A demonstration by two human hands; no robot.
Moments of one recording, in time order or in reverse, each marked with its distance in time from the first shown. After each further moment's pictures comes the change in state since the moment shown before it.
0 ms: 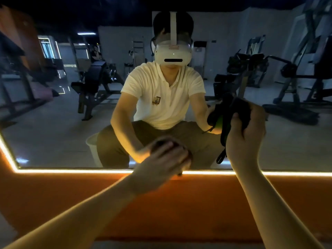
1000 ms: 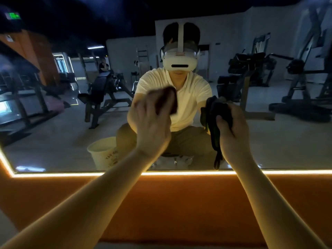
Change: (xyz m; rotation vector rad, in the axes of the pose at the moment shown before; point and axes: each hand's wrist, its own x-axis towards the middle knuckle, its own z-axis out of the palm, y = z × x) left_hand 0.145 -0.020 -0.033 -0.111 0.400 -0.717; right_hand 0.026 0.053 -0.052 0.219 -0.271 0.034
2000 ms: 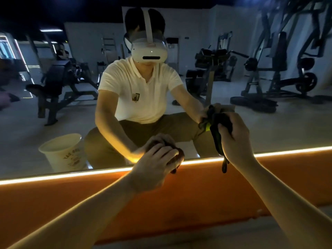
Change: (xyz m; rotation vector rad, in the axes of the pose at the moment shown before) left_hand -0.088 0.091 0.046 -0.076 -0.248 0.463; right_hand -0.024 0.059 -0.115 -0.285 -0.025 0.069
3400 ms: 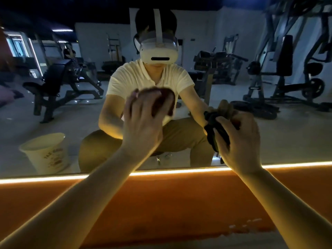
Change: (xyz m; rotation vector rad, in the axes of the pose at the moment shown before) left_hand 0.172 0.047 0.034 0.210 0.273 -0.312; right_hand 0.043 0.123 -0.108 -0.558 0.099 -0.486
